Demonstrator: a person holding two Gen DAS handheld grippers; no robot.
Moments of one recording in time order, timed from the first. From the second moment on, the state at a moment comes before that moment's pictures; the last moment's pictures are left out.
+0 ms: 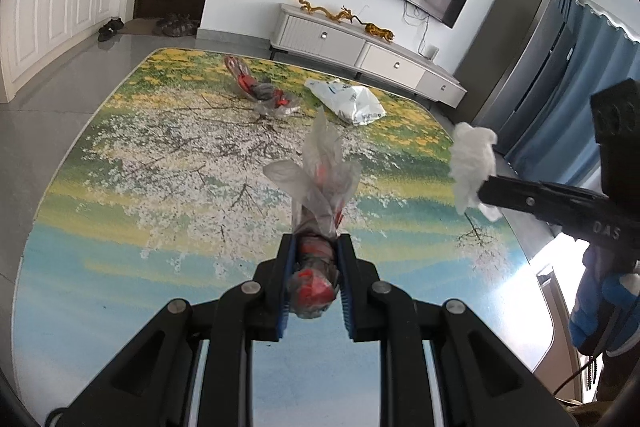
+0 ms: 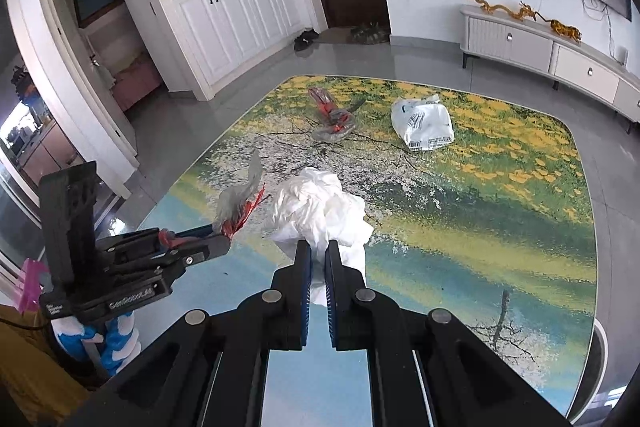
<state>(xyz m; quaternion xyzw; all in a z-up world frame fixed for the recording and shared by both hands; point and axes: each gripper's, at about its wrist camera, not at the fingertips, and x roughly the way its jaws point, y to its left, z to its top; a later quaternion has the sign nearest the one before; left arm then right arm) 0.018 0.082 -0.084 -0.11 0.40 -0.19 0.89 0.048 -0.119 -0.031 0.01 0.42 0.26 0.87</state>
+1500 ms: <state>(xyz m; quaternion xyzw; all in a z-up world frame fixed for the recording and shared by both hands) 0.027 0.053 -0.081 -0.05 0.42 -0.12 0.90 0.055 -0.156 -0.052 0.07 0.42 0.28 0.86</state>
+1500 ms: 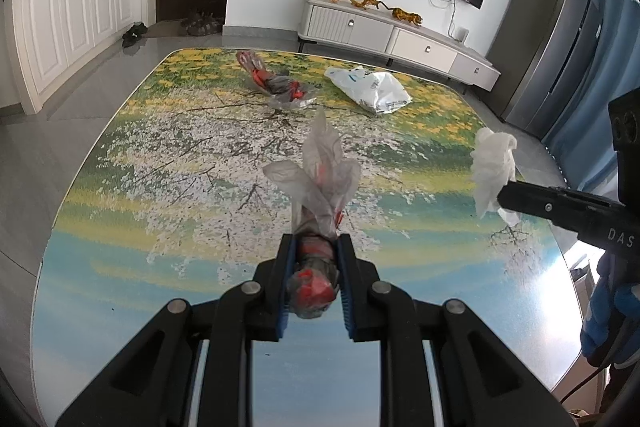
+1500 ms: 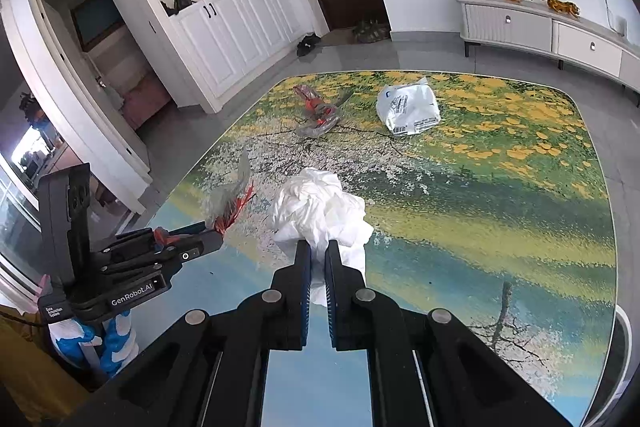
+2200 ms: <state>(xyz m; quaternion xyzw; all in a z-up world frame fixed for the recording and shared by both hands) 0.012 0.000 -0.040 0.03 0.39 -0.11 0.92 0.025 -0.221 -0.037 0.11 0.36 0.27 0.88</state>
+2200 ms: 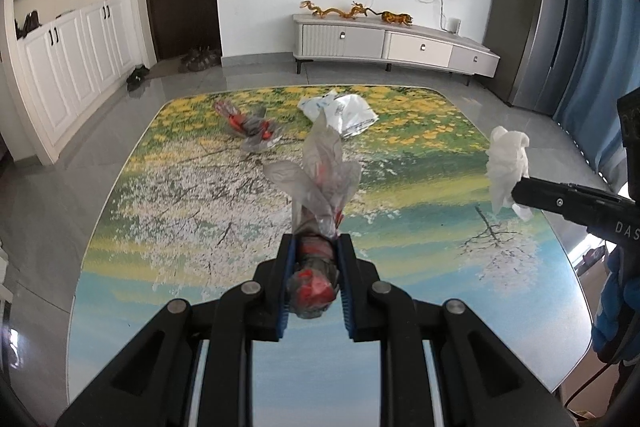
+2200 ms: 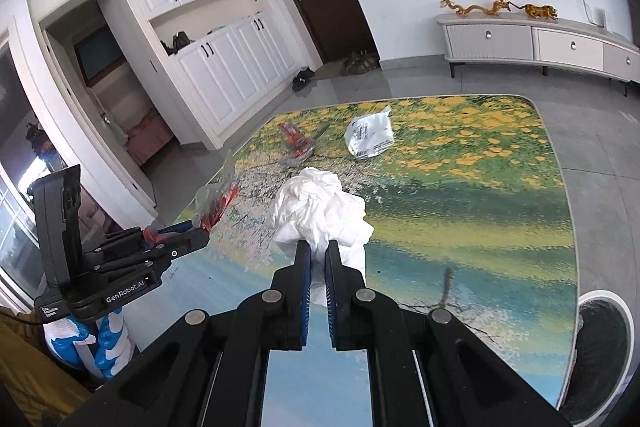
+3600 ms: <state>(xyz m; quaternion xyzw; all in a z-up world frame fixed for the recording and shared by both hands) 0.022 -0.273 -0.058 0.21 0.39 -0.29 0.85 -0.068 -0.474 -0.110 0.29 0.32 0.05 0.90</state>
